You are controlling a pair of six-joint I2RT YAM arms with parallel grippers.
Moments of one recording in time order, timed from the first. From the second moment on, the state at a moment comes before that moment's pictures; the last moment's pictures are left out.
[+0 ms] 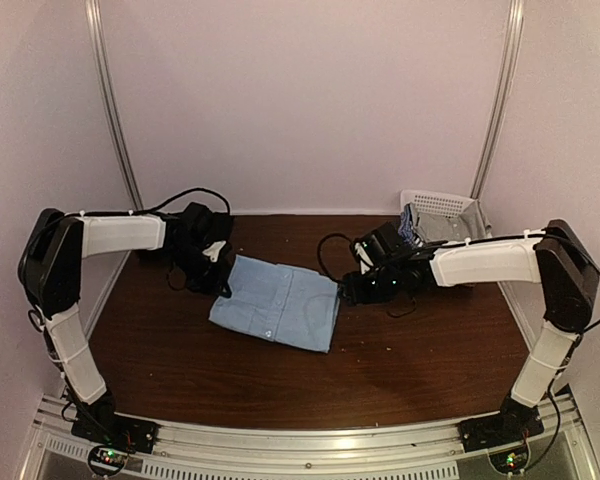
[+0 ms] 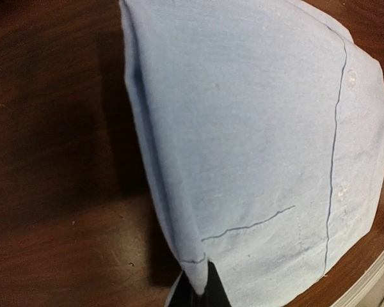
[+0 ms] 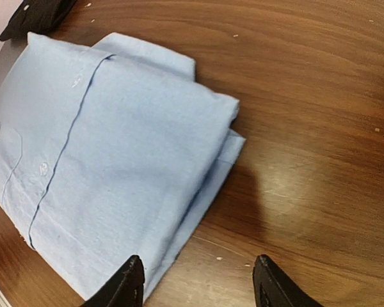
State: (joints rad) left arm -0.44 1.84 1.28 -0.66 0.31 -0.29; right arm 0.73 1.74 1.10 -0.25 0.01 0.50
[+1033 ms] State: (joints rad) left arm -0.49 1.81 1.92 -0.97 0.25 -0.22; right arm 1.01 2.41 1.89 -0.15 -0.09 0.61
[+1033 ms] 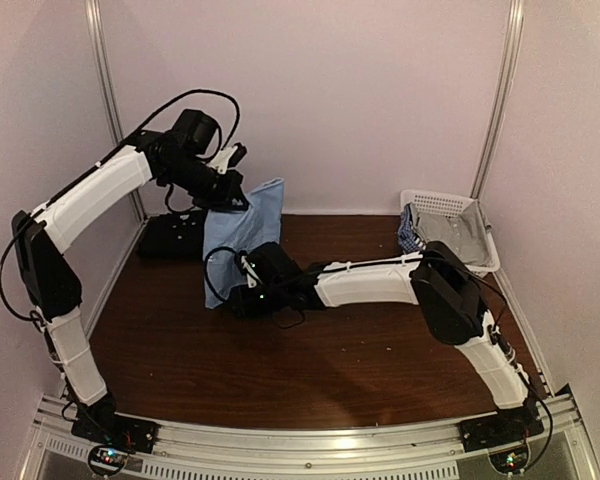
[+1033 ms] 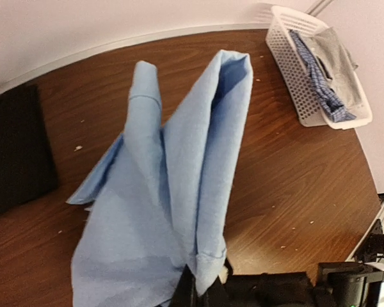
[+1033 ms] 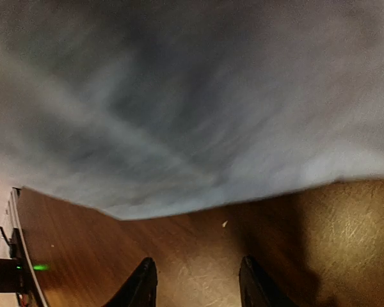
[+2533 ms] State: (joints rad) left arm -0.46 1.97 1.37 -0.51 0.27 -0.31; right arm 0.74 1.80 0.90 0.03 0.07 0.80
